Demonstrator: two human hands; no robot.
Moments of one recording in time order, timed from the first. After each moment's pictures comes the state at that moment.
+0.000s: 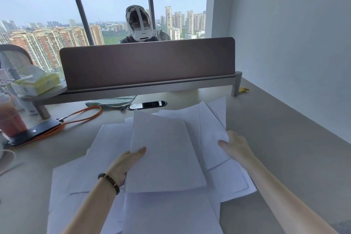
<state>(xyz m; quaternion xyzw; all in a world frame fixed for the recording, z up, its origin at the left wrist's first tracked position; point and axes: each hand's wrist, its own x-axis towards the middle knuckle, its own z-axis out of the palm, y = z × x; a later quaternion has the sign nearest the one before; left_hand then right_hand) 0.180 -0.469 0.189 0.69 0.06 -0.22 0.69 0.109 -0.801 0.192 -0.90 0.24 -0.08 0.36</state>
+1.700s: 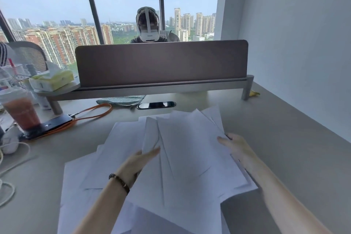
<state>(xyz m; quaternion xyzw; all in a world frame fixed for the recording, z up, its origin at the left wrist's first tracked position) 0.166 -0.465 0.194 0.70 0.01 -0.24 0.67 0.120 -0.776 0.206 -0.74 0.20 -0.05 0.64</state>
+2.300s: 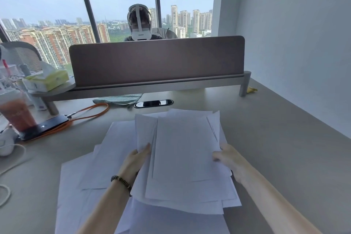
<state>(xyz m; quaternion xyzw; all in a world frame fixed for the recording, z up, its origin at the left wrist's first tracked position) 0.166 -0.478 0.197 0.72 0.06 -0.15 0.68 0.100 -0.753 0.185 -0.76 0.22 0.03 0.61</state>
